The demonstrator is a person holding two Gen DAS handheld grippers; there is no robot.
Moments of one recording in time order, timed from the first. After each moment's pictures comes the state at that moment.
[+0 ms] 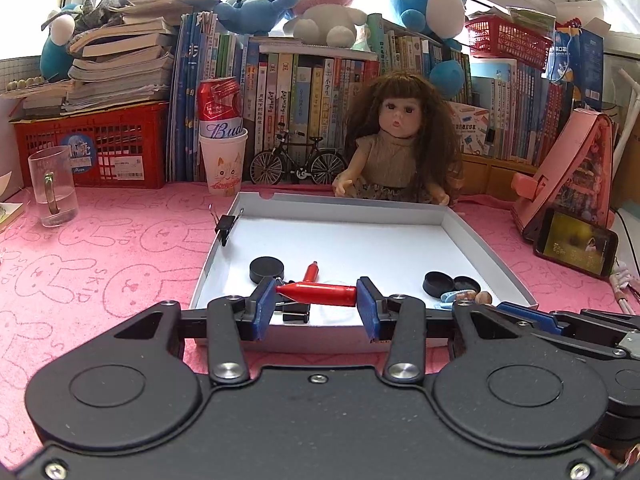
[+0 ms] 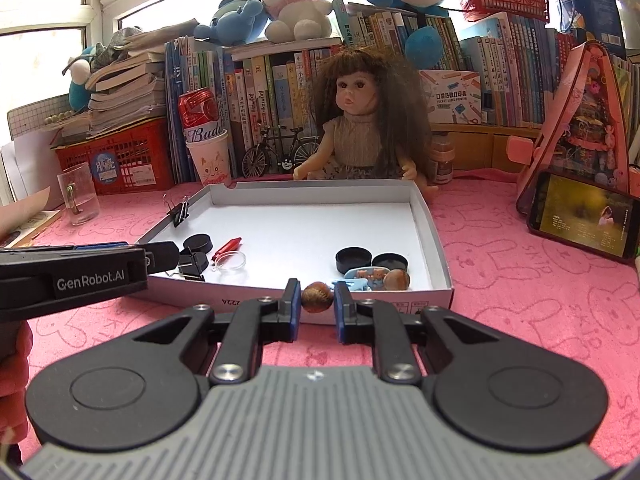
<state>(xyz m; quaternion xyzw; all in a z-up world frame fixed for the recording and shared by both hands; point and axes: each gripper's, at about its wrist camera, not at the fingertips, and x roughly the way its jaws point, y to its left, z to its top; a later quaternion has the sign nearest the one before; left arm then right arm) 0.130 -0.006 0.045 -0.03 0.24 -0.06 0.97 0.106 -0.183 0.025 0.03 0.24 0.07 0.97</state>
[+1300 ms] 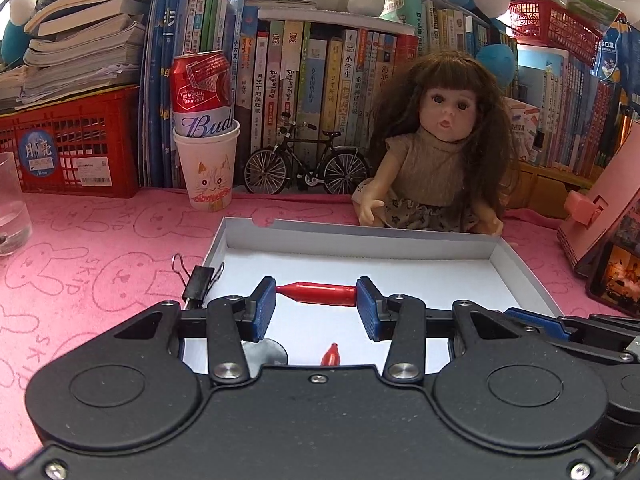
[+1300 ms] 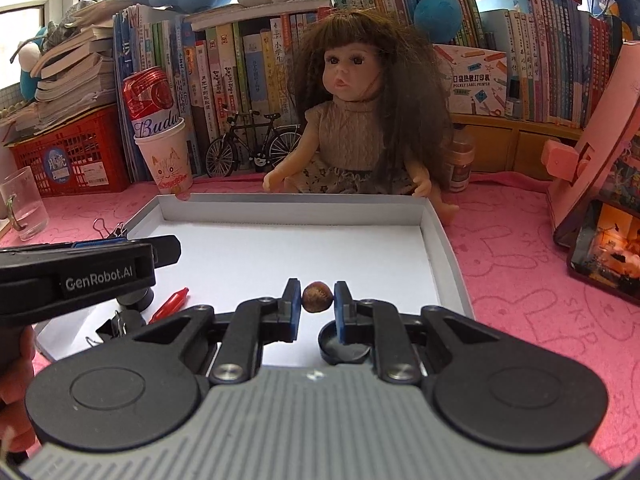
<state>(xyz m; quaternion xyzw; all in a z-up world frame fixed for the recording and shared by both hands) 0.271 -0.010 0.035 -0.03 0.28 -0.05 0.96 0.229 -0.175 0.024 0.02 0.29 0.05 0.96</state>
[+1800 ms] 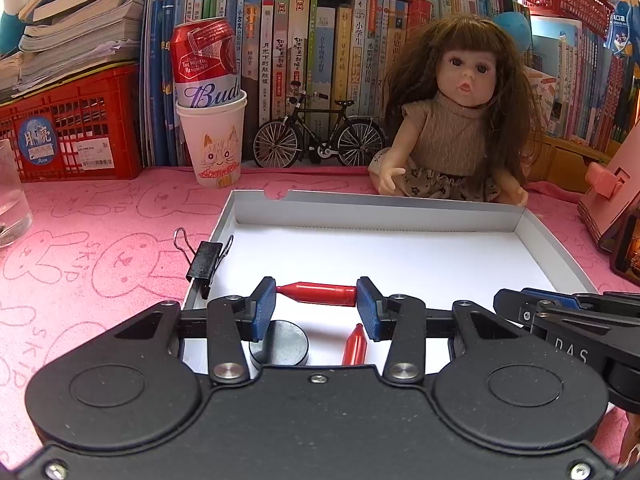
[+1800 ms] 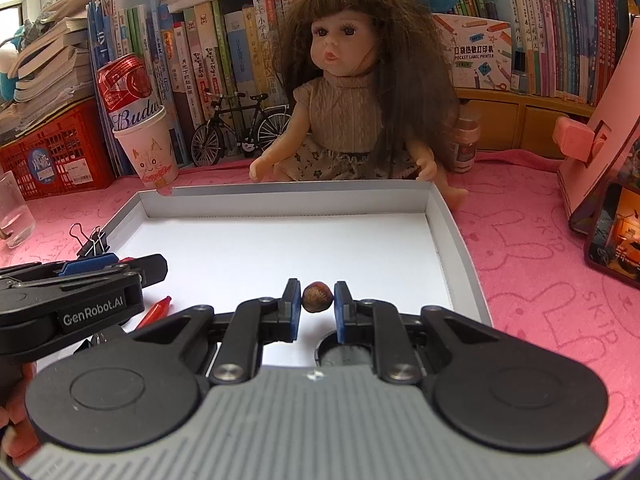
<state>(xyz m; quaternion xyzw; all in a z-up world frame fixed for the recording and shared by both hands) 0.281 -0.007 0.012 -0.02 0.31 -0.04 0.95 0.252 -0.176 0.010 0.03 0.32 0.05 0.94</state>
